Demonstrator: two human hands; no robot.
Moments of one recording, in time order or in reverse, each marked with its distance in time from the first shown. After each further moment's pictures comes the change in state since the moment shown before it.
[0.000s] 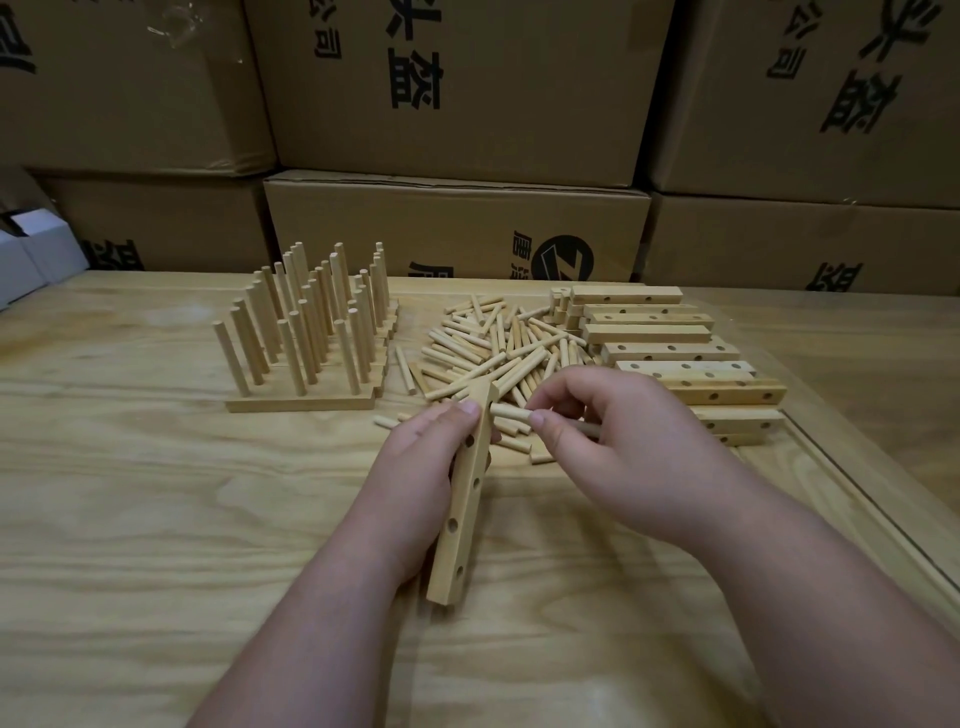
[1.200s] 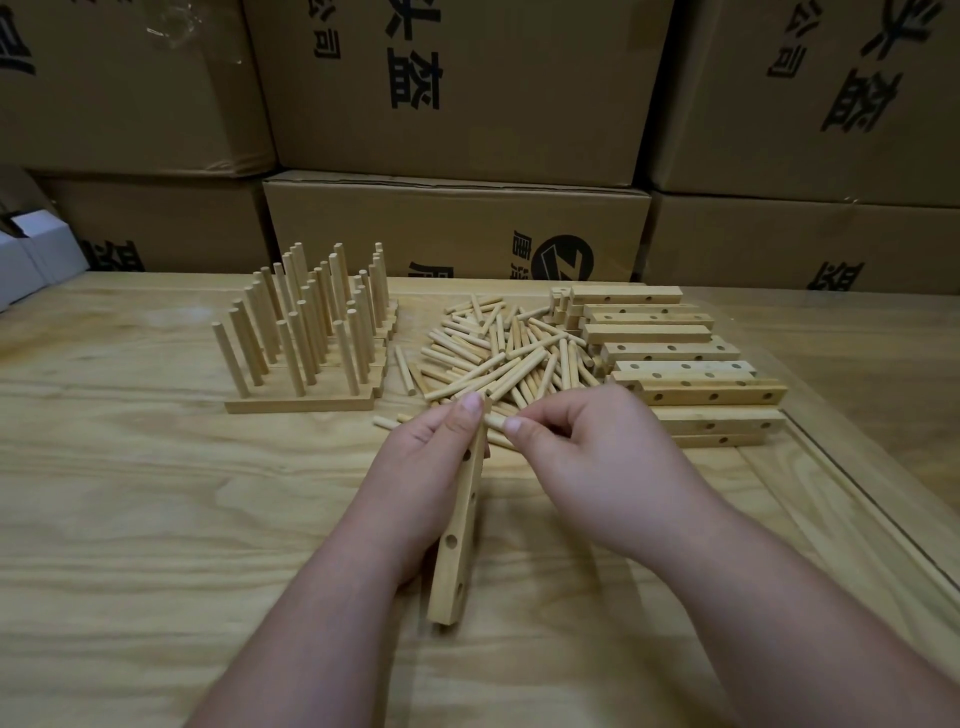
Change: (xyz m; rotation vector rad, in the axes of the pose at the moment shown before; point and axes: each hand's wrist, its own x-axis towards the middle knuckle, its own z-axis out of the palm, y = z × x) left_hand 0.000 -0.004 -0.003 0.149 0.018 0.038; right_hand -0.001 -0.014 0.019 0.105 0.009 0.174
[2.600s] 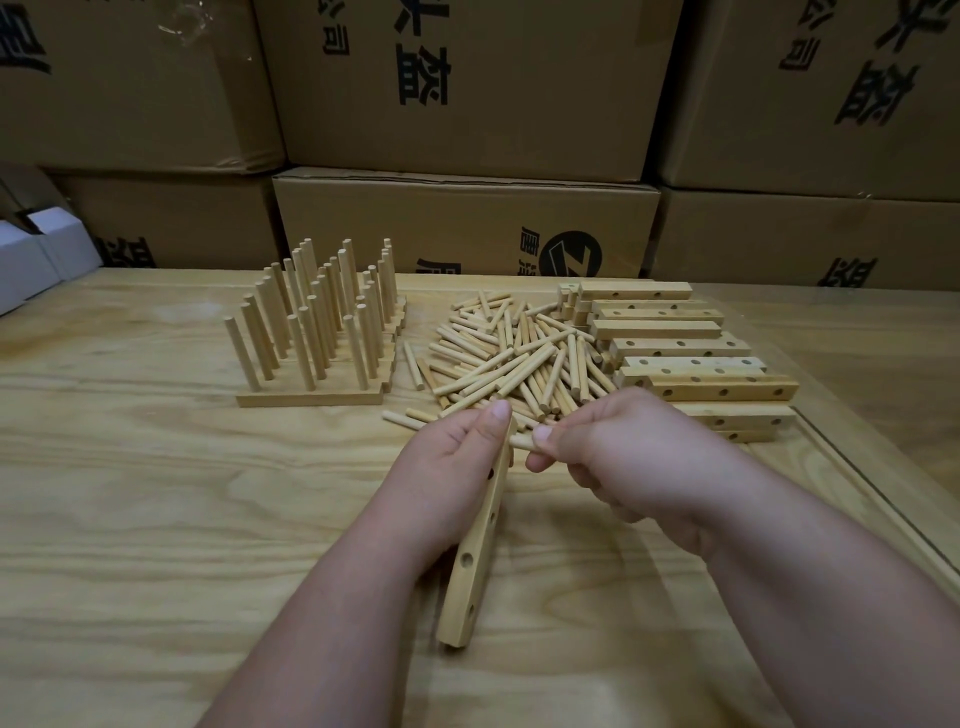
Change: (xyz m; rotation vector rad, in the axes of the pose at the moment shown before) left_hand -0.004 0.005 0.004 0.178 -0.061 0.012; right_hand 0.001 -0.008 -0.019 0.227 -0.238 0.394
